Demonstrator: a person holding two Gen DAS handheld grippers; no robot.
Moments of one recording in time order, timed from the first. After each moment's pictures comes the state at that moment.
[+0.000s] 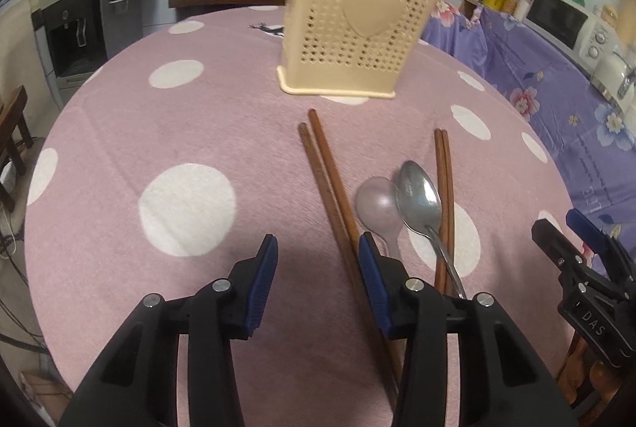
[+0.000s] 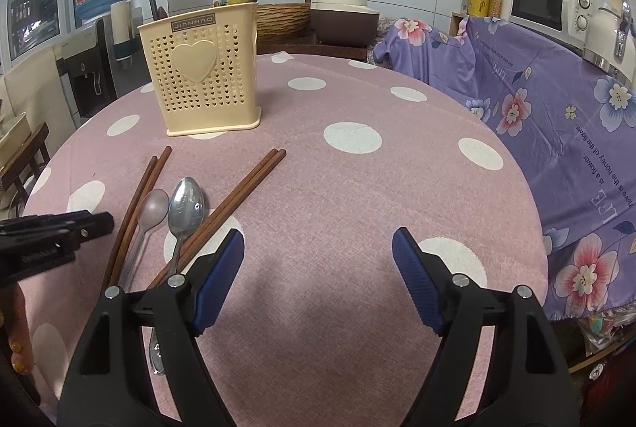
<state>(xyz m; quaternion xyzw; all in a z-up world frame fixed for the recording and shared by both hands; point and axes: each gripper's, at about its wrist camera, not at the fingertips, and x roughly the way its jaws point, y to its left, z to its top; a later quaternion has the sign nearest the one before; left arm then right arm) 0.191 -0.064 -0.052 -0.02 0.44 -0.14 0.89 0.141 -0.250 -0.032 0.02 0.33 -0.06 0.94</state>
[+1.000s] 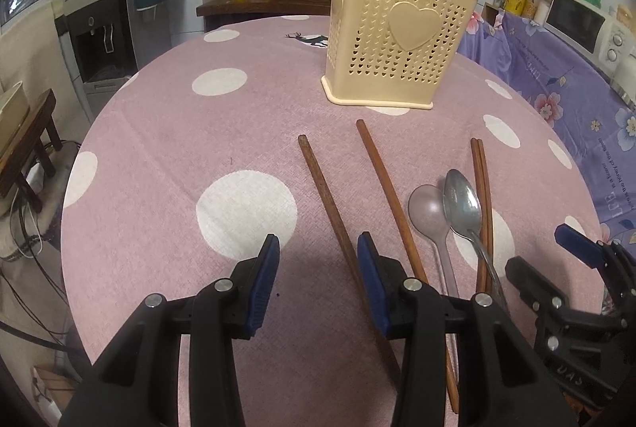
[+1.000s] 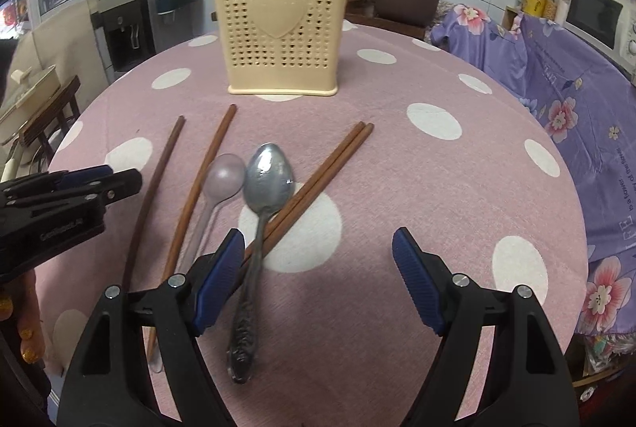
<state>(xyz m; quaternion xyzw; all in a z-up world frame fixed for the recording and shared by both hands) 0.190 -0.037 -0.046 -0.01 0.42 -0.09 0.90 0.159 -0.190 -0.042 -0.02 0.39 0.01 0.92</state>
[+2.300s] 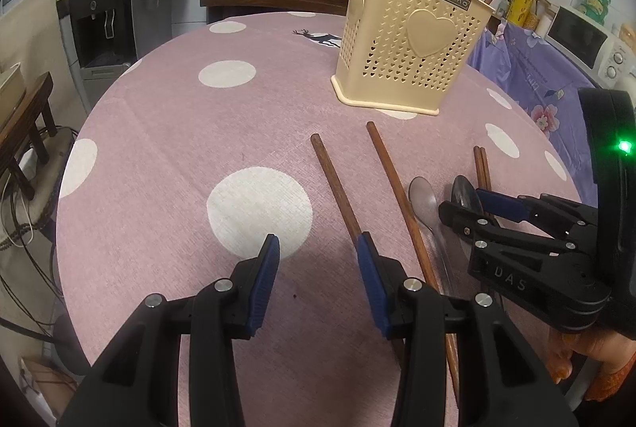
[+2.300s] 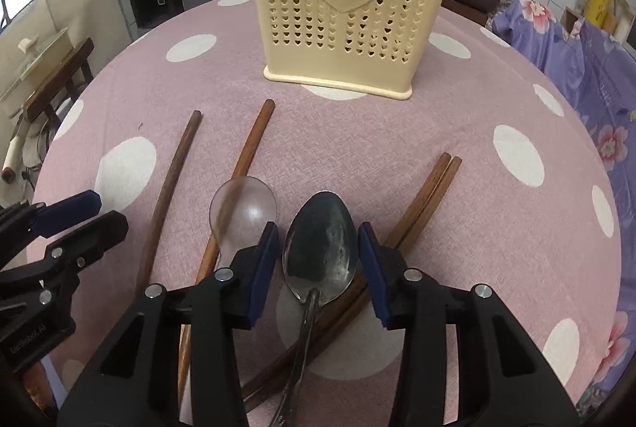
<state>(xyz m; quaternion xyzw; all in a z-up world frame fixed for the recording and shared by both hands) 0.194 -0.020 -0.047 -0.04 0.43 -0.10 0.90 0.246 -0.156 -0.056 -0.05 0.46 0.08 0.88</state>
